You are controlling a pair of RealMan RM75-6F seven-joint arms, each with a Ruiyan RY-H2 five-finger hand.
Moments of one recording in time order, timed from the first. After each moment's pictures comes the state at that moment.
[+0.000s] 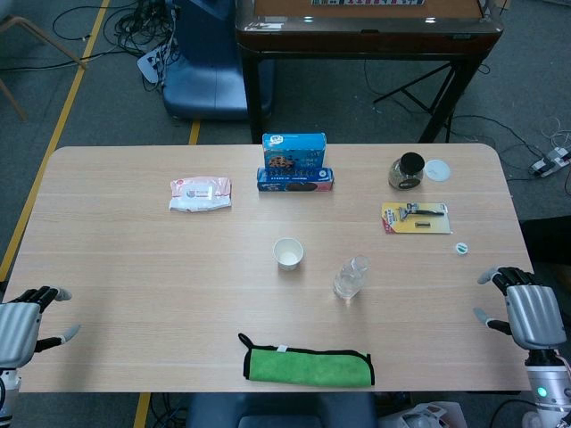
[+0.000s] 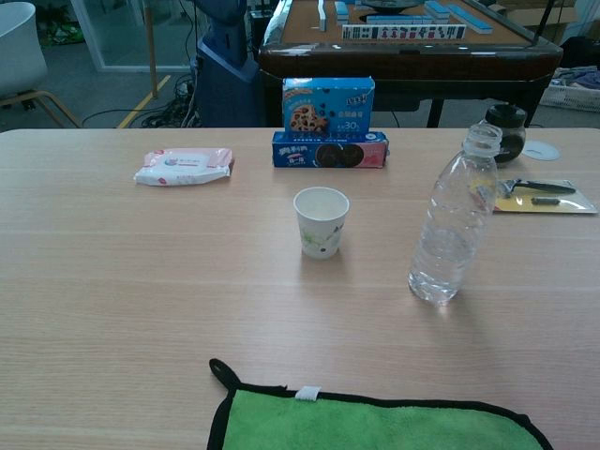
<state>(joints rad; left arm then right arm) -0.09 -1.15 -0.05 -1.58 1.52 1.53 0.10 0.08 -1.15 0.07 -1.61 -1.49 1.47 -0.07</state>
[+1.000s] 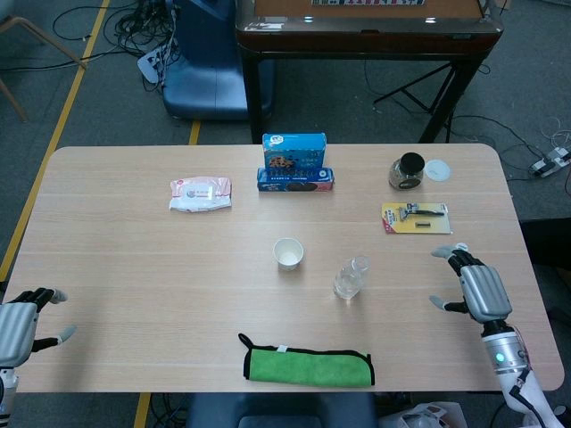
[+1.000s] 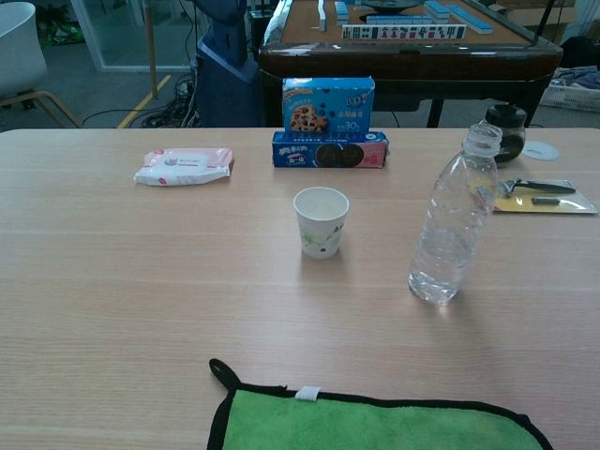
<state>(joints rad) -0.09 -1.15 -0.05 -1.57 1.48 1.49 0.10 0.24 -1.28 0.12 -1.52 -1.43 1.24 0.10</state>
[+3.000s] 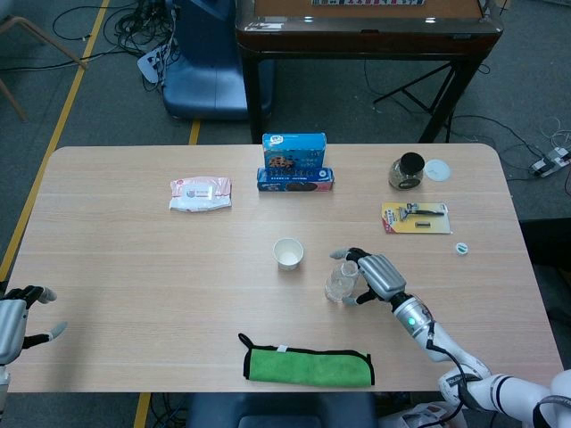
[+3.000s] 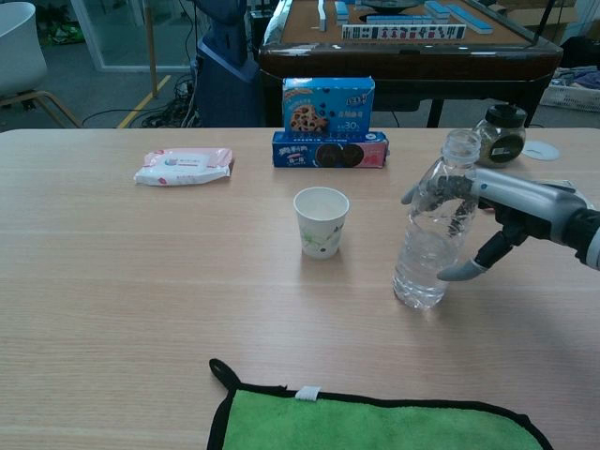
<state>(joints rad) -0.09 -1.14 -0.07 -1.55 1.44 1.49 0.09 0.57 -1.56 0.07 -1.25 -1.52 0.97 0.41</state>
